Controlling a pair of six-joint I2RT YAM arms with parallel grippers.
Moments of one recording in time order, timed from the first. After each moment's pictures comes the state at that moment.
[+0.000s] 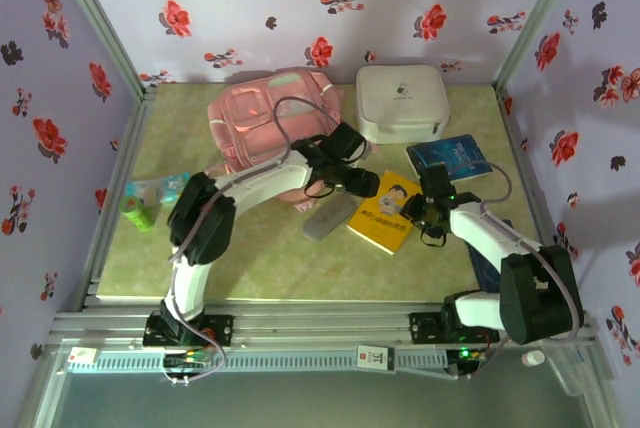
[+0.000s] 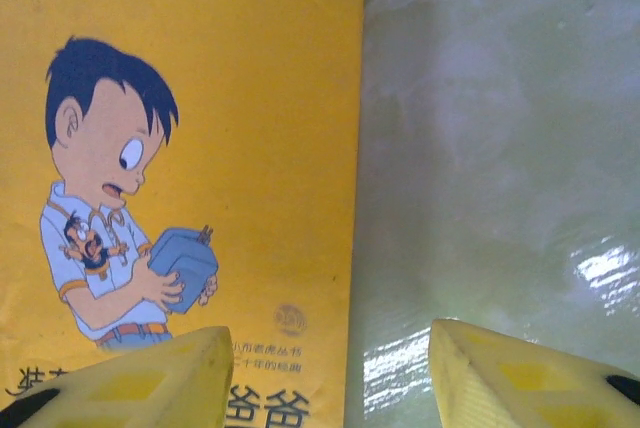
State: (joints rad) left arm -0.88 2.05 1.70 -0.64 0.16 -0.47; right arm 0.24 1.29 0.64 -0.51 -0.02 0.83
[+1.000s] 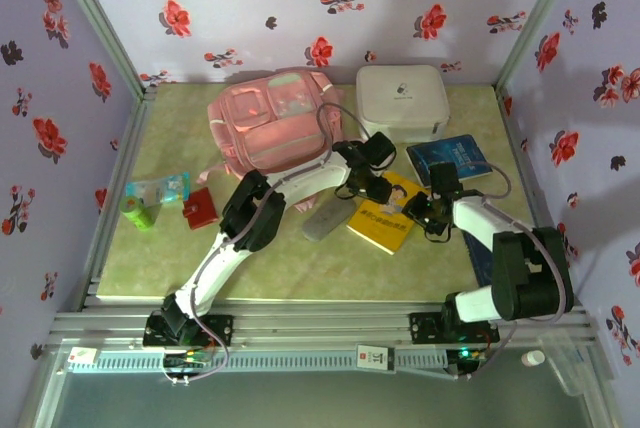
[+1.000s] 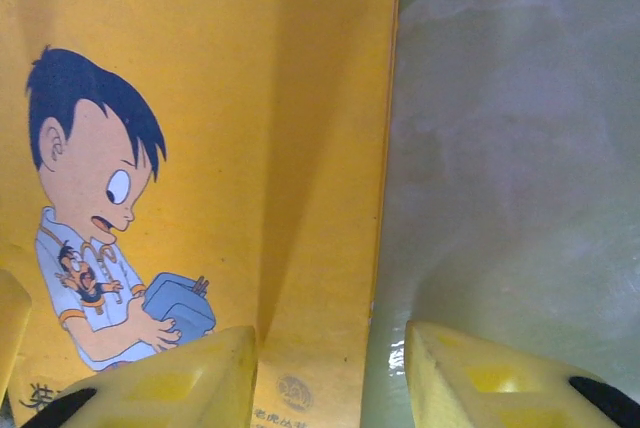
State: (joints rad) left arm -0.93 2.44 2.11 -0.82 0.09 -0.41; right arm 0.13 1.40 0.64 -0.43 -0.20 0.74
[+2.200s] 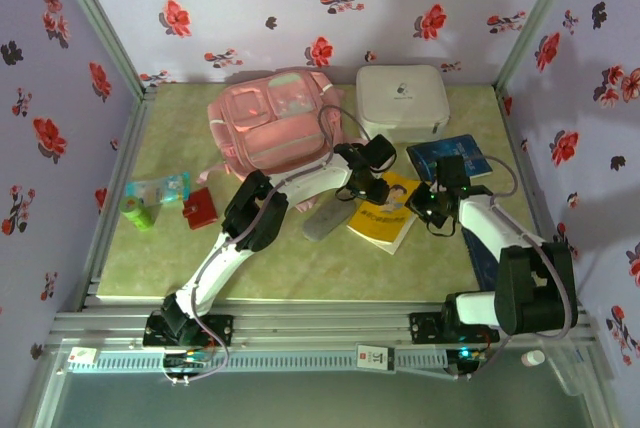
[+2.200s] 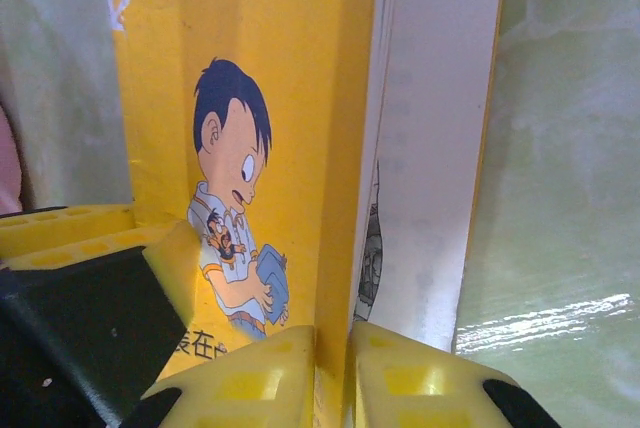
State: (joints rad) left arm -0.94 2.45 2.10 -0.82 0.08 -0.41; right arm 0.12 1.31 0.70 -0.47 -0.30 0.76
